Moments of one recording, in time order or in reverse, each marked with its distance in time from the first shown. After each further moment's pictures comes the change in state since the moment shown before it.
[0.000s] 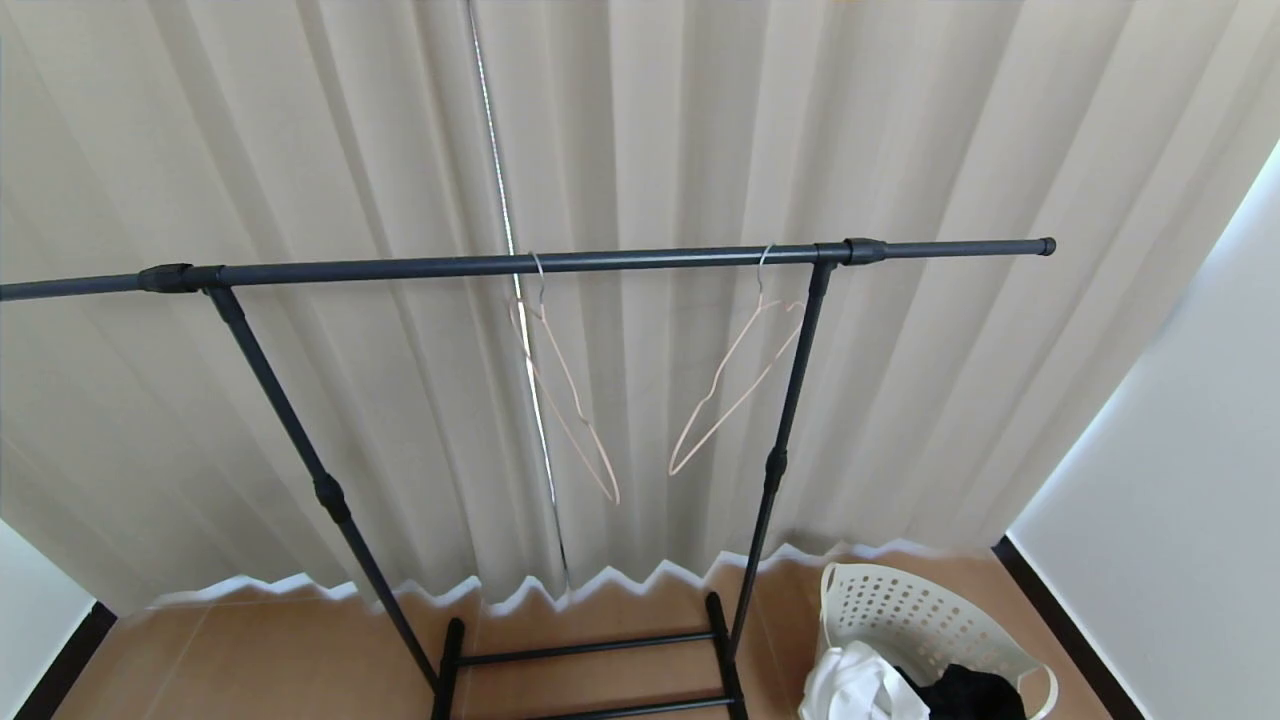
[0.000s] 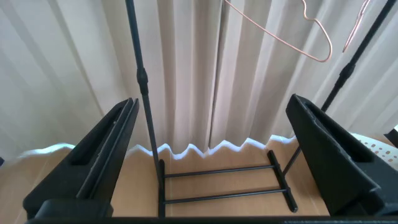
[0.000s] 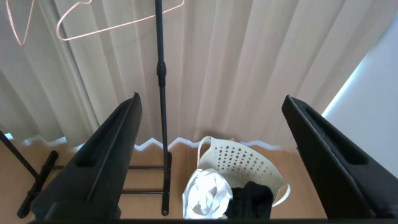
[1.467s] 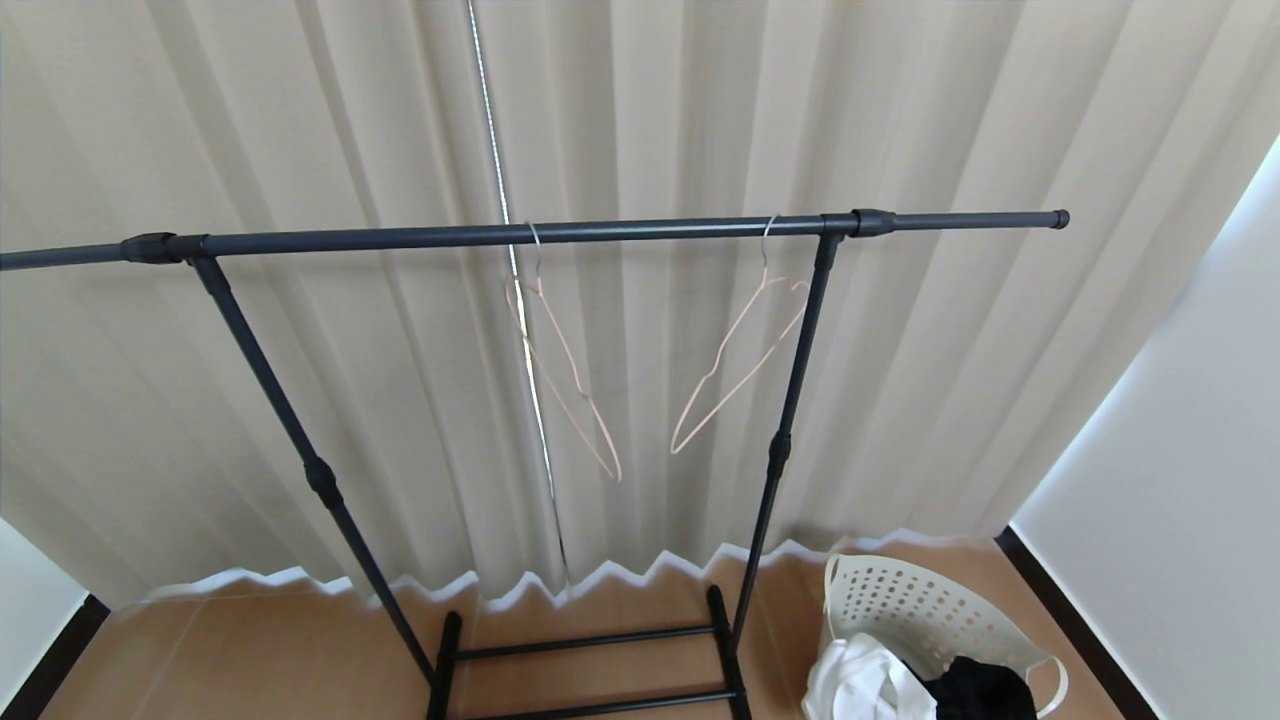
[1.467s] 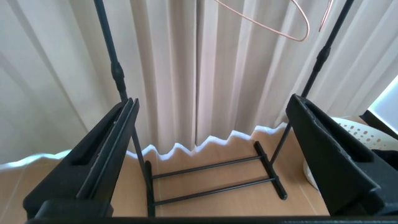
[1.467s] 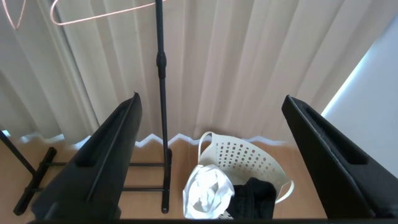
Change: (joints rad) left arm -0.002 0.000 -0.005 0.000 -0.104 0.008; right arm 0.000 0.000 0.000 0.000 0.002 0.000
